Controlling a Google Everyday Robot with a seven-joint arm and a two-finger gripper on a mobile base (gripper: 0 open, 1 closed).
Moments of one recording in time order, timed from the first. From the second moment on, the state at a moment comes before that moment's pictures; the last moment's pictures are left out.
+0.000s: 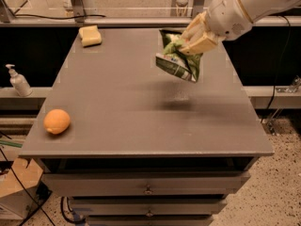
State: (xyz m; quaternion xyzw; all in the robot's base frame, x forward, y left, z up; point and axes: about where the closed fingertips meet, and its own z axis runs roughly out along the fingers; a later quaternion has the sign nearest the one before) arm 0.586 -0.097 0.961 -0.71 0.60 0.14 0.36
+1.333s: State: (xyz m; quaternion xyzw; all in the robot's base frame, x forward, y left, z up) arm 0.654 -0.040 0.938 -0.66 0.56 0.18 0.47
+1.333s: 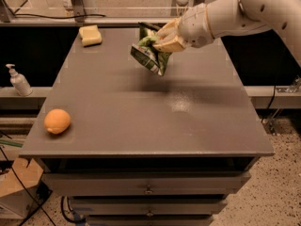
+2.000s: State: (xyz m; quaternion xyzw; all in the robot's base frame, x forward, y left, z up) arm 0.739 0.002 0.913 -0.63 0.52 0.20 0.54
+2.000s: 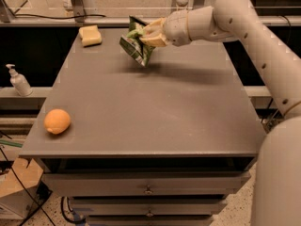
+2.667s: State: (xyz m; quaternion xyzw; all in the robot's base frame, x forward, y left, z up) arm 0.793 0.043 0.889 -0.62 0.54 0.18 0.54
